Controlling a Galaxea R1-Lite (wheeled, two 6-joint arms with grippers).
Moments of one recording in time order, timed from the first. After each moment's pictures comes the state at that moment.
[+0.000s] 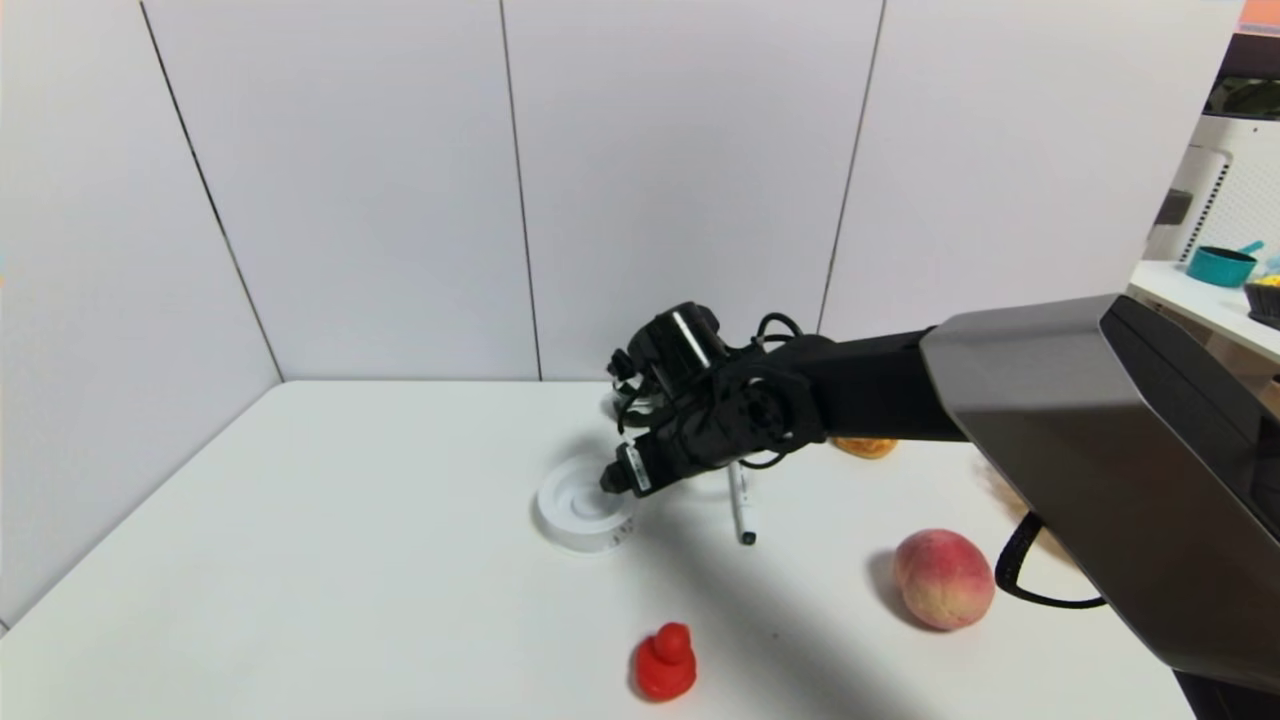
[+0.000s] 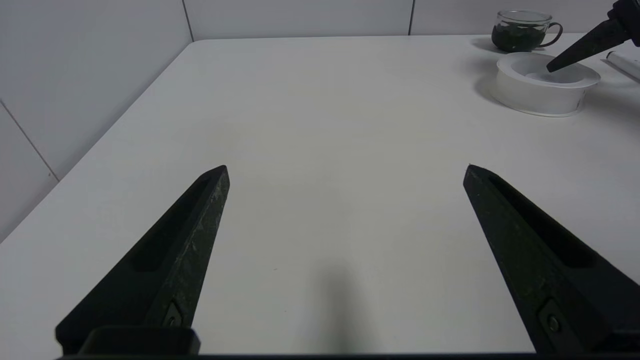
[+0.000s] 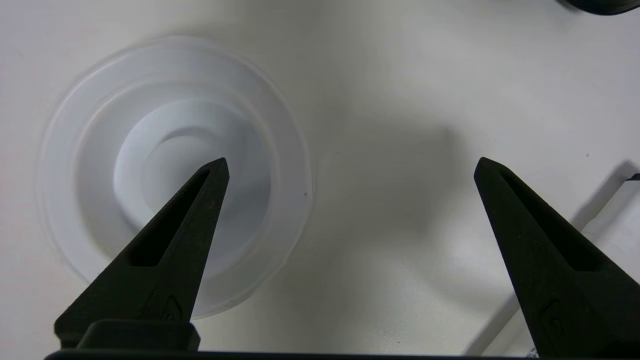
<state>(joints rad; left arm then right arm) -0.01 0.00 0.00 0.00 0.00 -0.01 0.68 2.34 -1.79 0.29 -0.05 0.08</state>
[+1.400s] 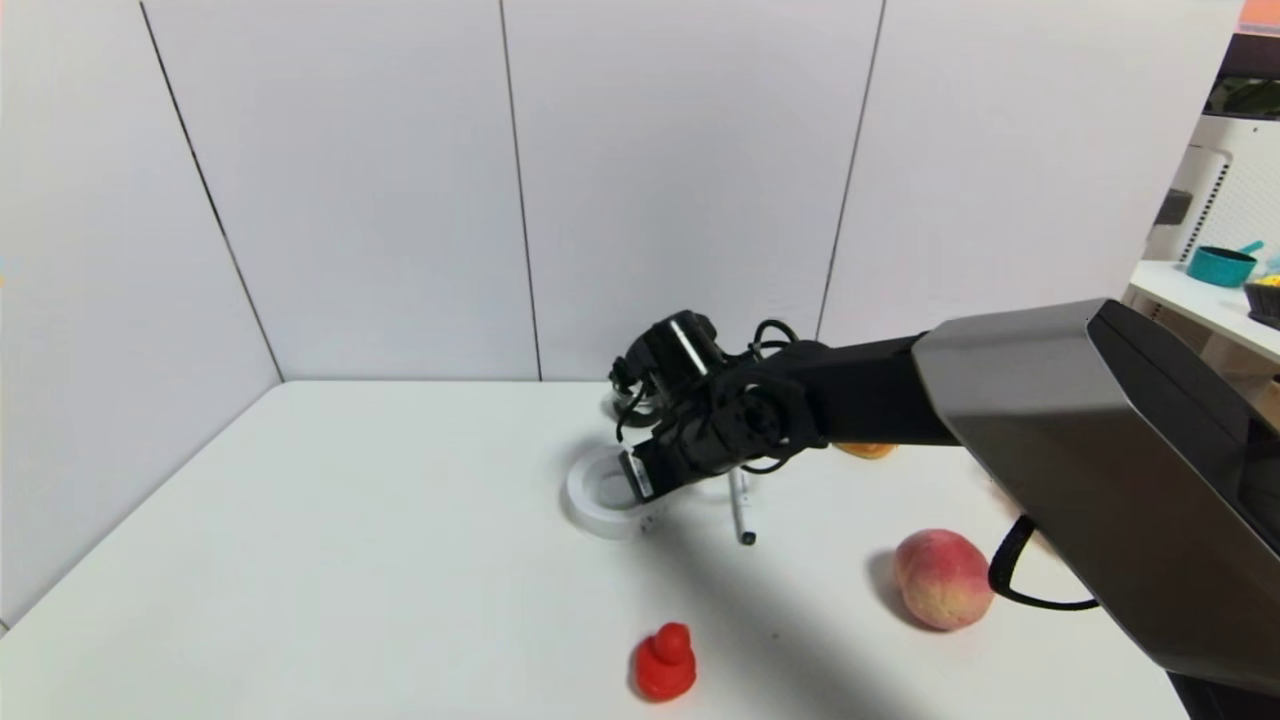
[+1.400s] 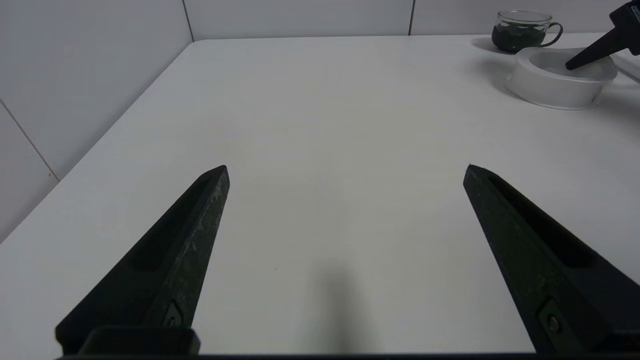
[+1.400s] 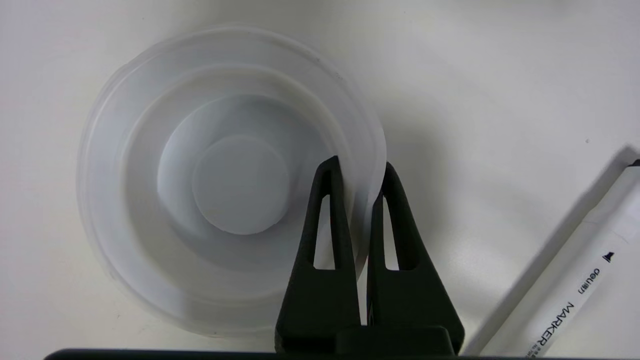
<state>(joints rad) -0.01 0.00 0.00 0.00 0.00 -0.01 0.68 2.34 -1.79 0.31 -0.09 0.09</state>
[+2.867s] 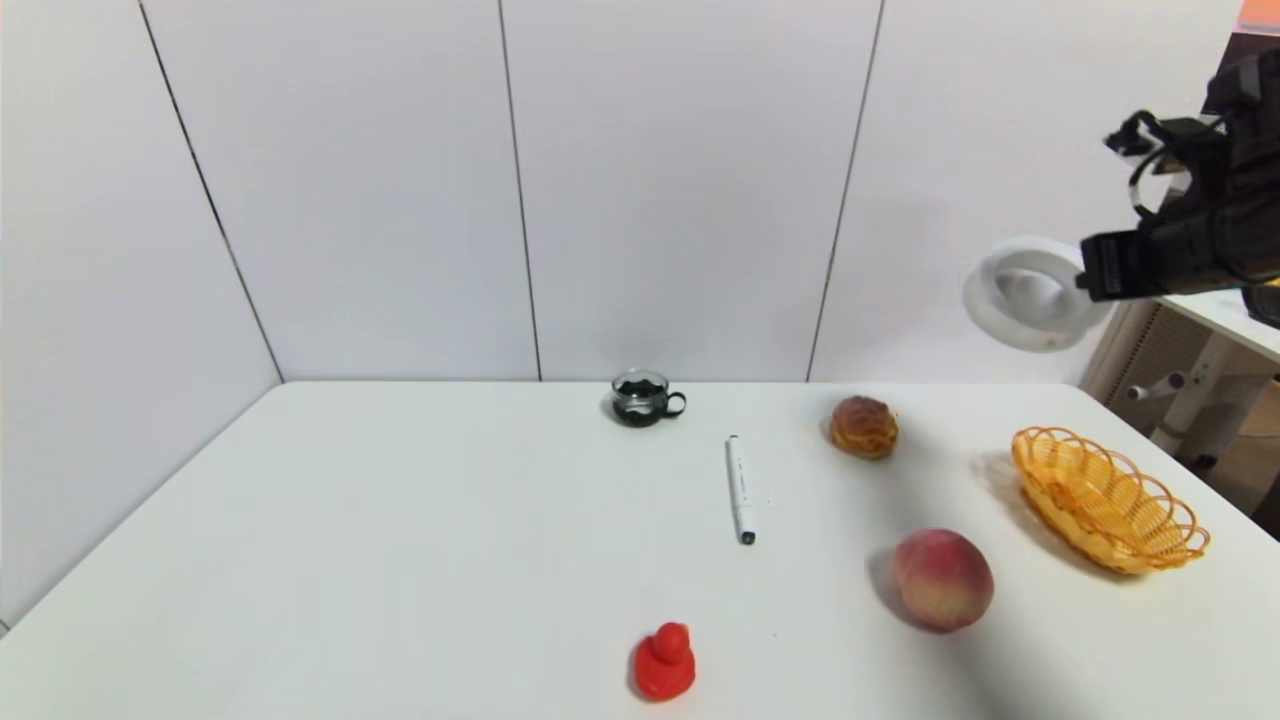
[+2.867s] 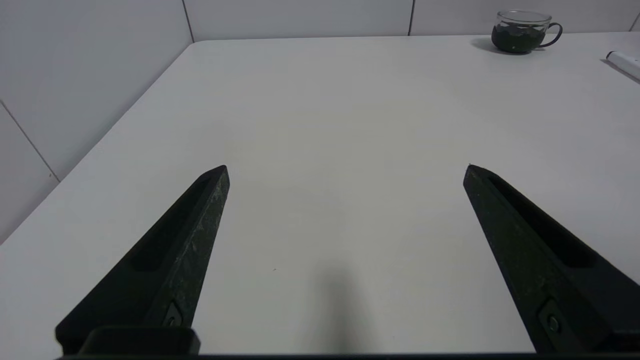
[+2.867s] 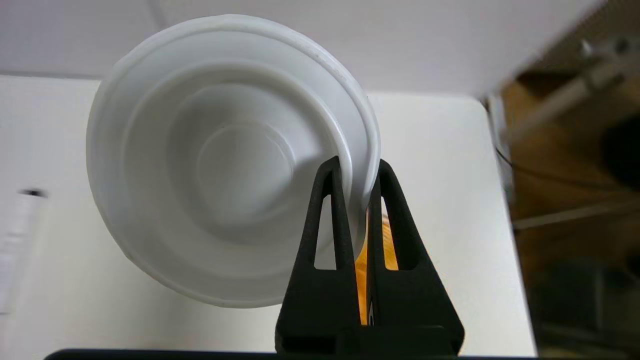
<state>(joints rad) -0.01 0.00 0.00 0.00 0.00 -0.01 -0.09 1.77 -1.60 0.40 -0.08 -0.15</state>
